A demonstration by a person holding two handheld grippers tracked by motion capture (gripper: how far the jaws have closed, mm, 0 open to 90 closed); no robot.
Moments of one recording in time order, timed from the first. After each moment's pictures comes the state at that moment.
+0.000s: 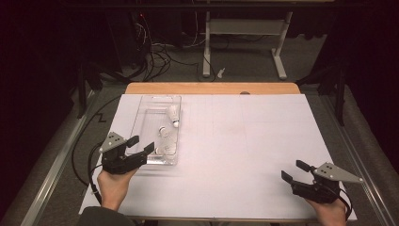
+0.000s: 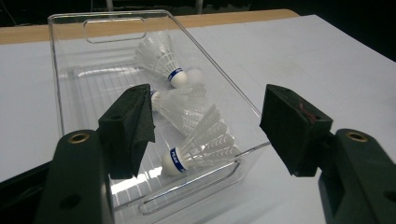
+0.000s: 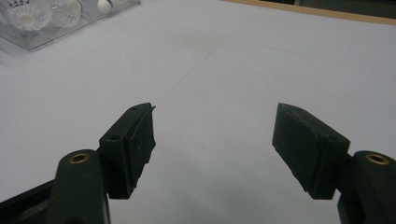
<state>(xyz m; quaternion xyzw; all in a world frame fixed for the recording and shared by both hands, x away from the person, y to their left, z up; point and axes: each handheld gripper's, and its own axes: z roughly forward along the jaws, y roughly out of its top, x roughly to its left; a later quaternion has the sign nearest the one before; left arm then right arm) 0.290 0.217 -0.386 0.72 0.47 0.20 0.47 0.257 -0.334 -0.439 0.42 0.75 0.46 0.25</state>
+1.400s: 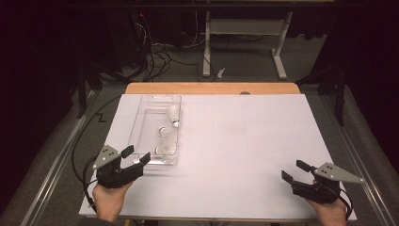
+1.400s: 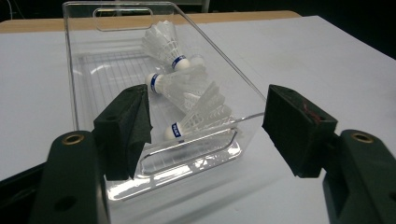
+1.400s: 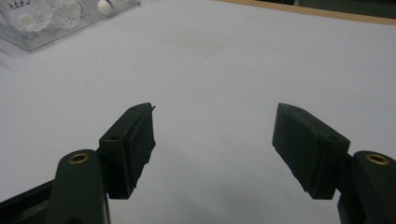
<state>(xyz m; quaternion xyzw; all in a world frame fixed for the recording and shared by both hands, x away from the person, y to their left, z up) 0.261 0.223 -0.400 0.70 0.48 0.21 0.48 0.257 -0.334 -0.439 0.42 0.75 0.46 0.25</state>
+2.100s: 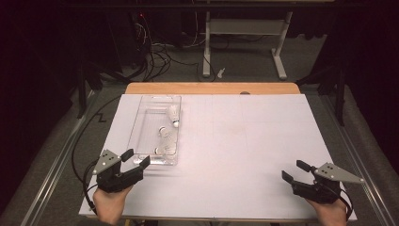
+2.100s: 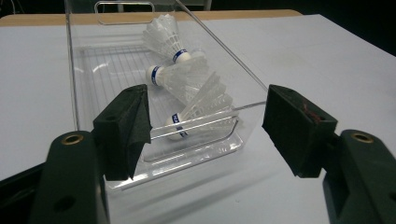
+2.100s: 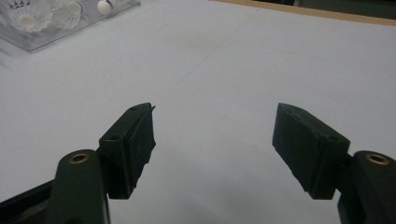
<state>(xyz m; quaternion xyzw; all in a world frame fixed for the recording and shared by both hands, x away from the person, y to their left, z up) 0.254 0.223 -0.409 0.70 0.48 0.21 0.48 0.256 -0.335 -0.439 0.42 0.74 0.46 0.25</state>
